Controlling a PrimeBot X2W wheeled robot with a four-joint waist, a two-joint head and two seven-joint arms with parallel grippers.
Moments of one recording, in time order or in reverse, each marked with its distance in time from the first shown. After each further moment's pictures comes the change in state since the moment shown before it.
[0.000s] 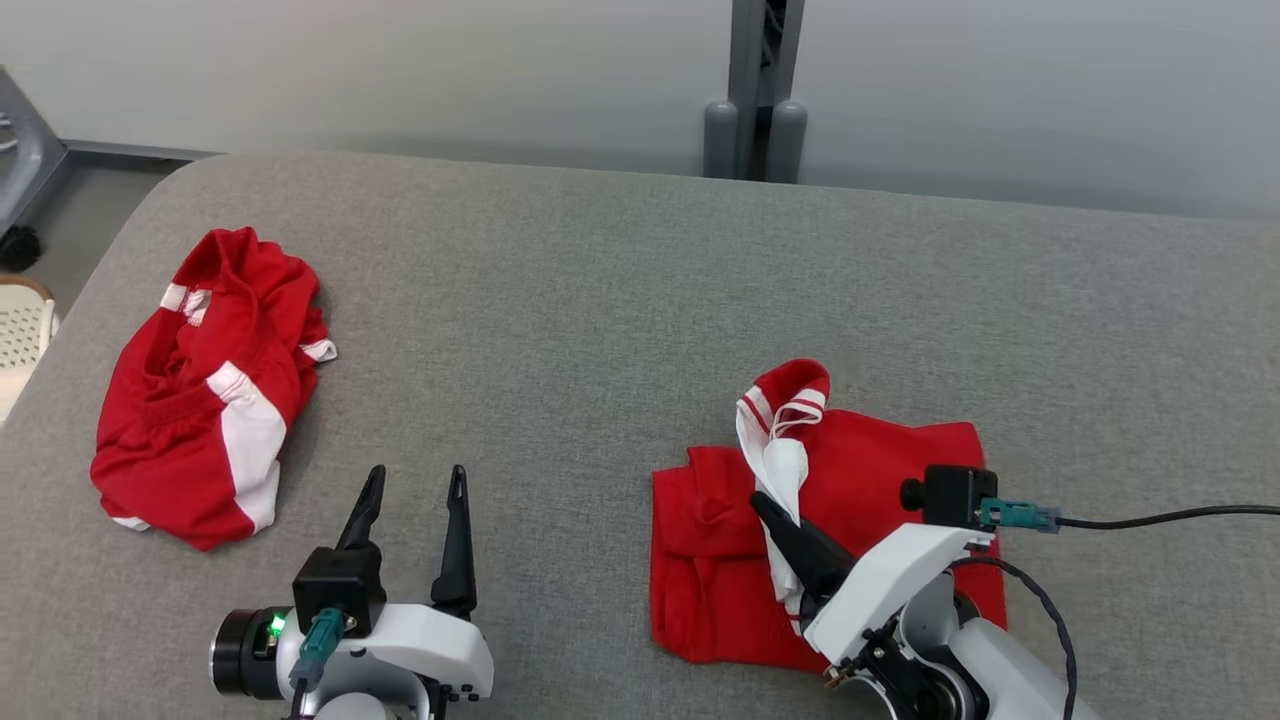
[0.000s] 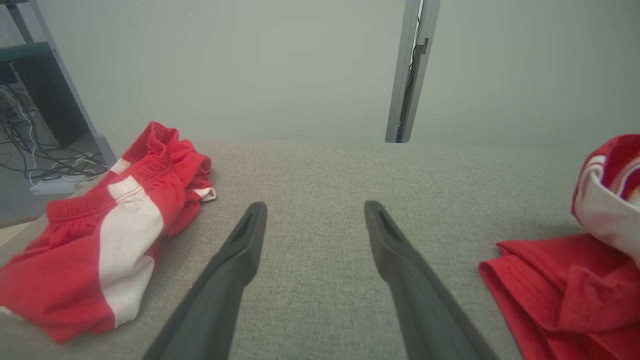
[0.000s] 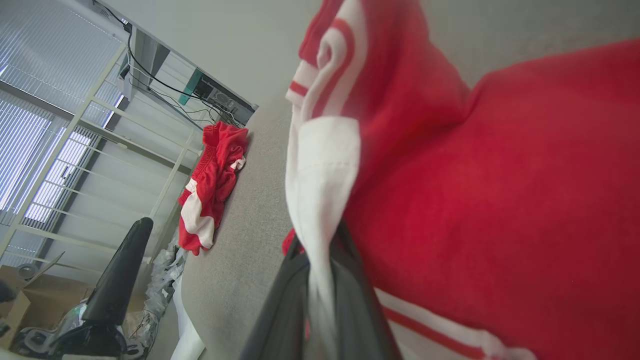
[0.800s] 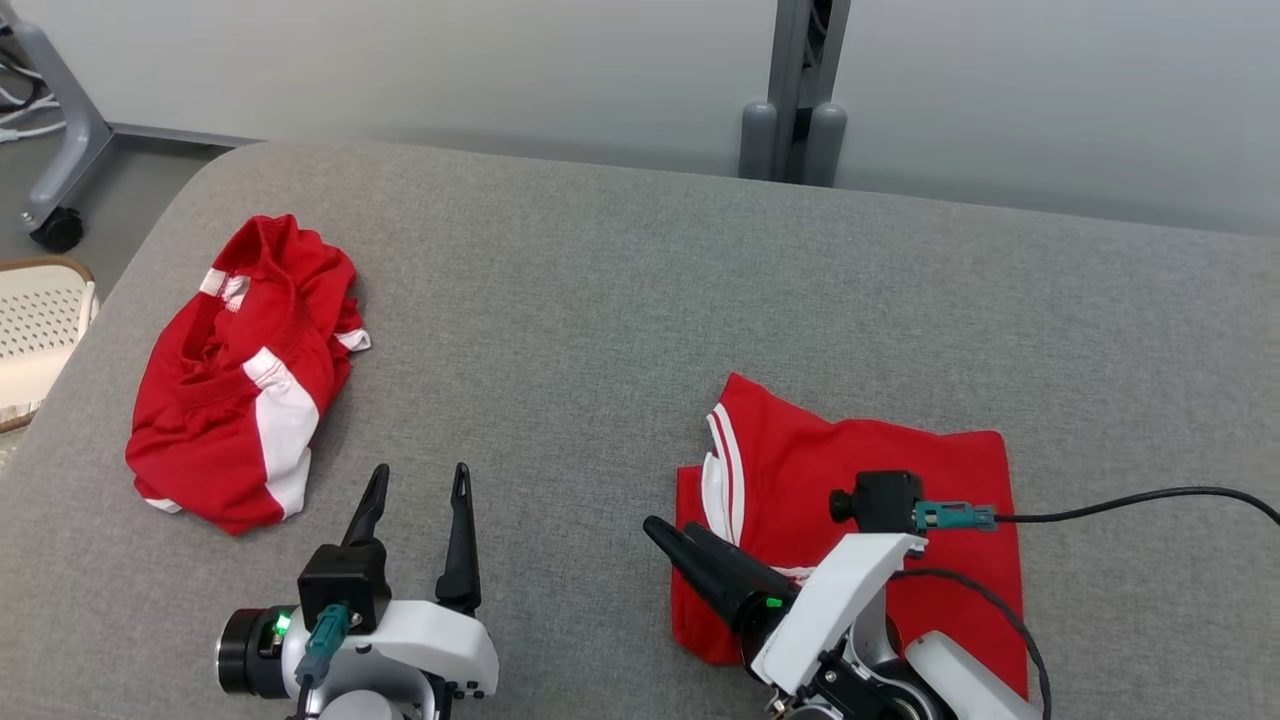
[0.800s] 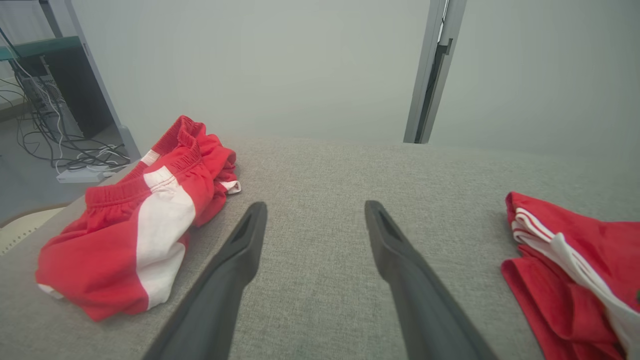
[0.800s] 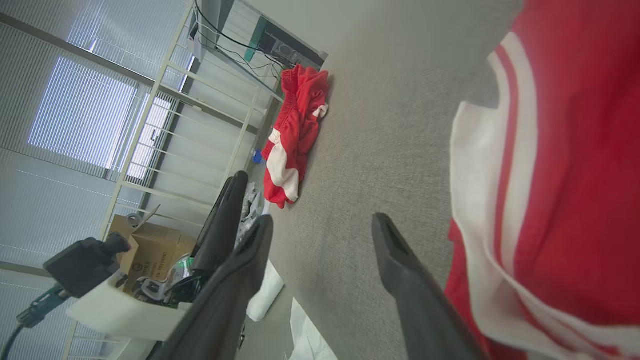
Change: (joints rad) left arm -0.013 0.000 -0.022 0.006 -0.022 0.027 0.000; right arm 0.033 0.022 0.066 -0.157 0.135 0.000 0.126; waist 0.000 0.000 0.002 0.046
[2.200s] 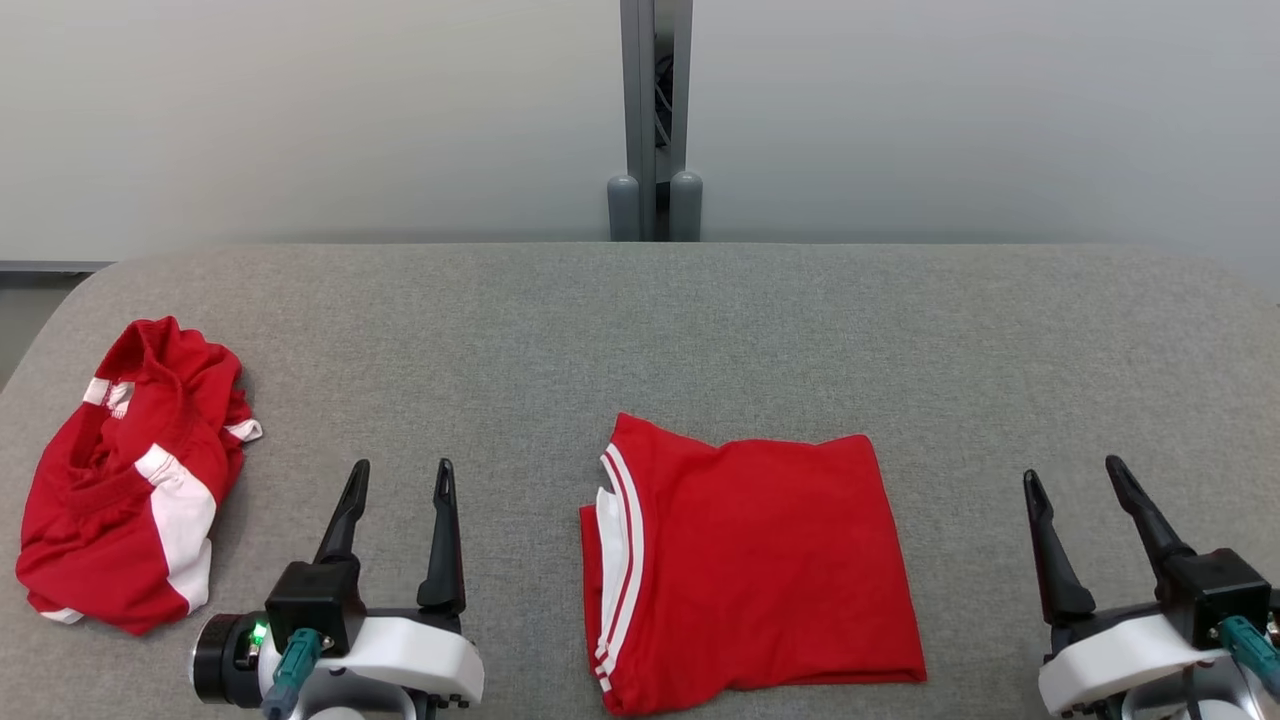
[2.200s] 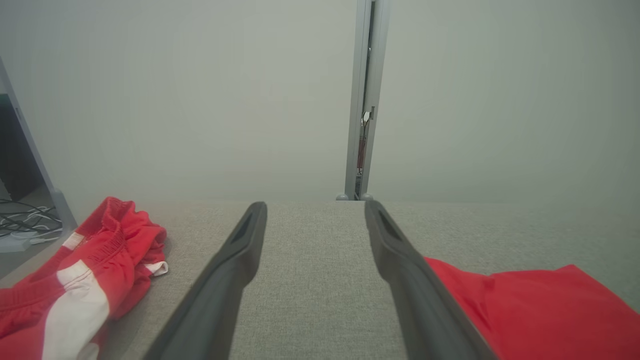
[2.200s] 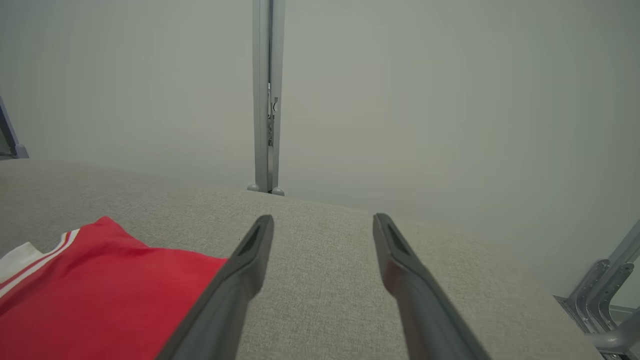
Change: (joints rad) left arm 0.061 0.000 0.054 -0.123 0.033 -0.034 0.000; right arm 0.268 -0.067 -0.667 -0.120 -1.165 0.000 -0.411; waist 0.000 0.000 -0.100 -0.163
